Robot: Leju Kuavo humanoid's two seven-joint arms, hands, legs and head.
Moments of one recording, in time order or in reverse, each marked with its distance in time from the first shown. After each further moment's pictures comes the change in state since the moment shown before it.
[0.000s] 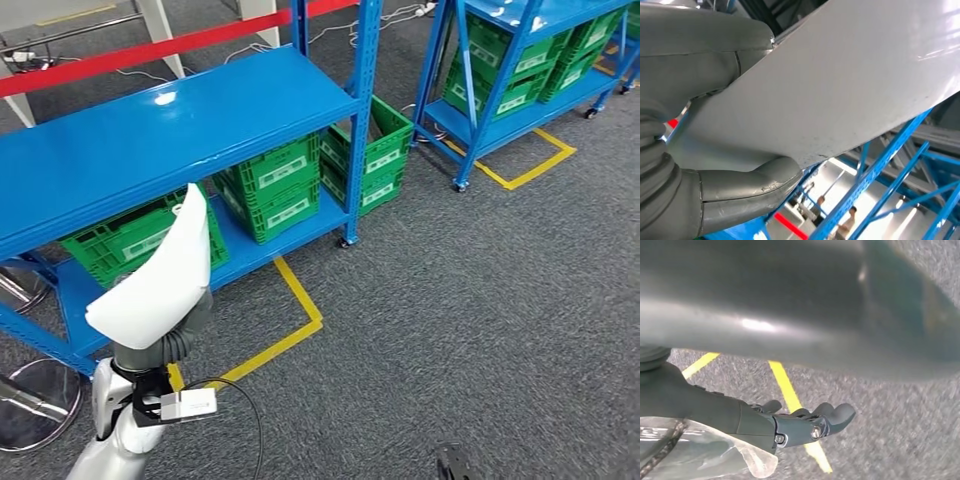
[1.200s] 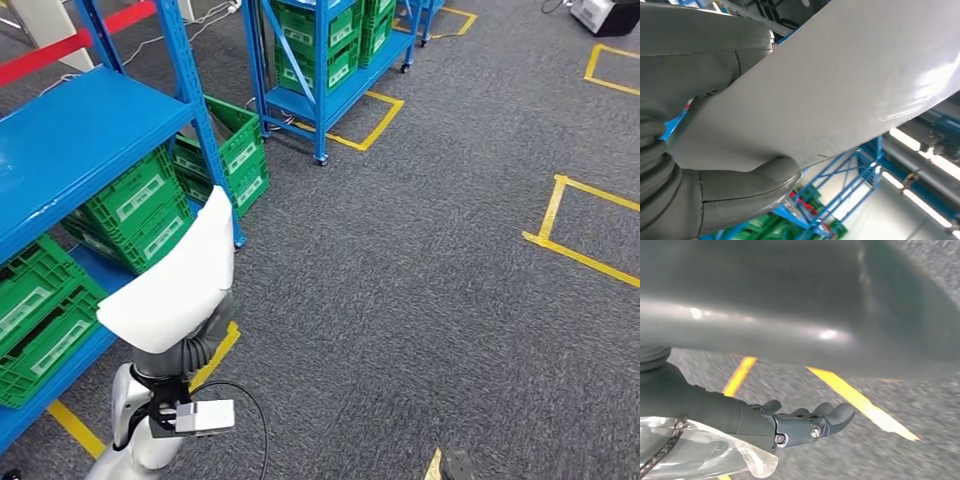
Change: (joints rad) left arm 0.004 -0.017 -0.111 -0.040 -0.024 0.000 0.086; right arm 0.131 -0.047 -0.040 -0.210 0.094 -0.092 0.059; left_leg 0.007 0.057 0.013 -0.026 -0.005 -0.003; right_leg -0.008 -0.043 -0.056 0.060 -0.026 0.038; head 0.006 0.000
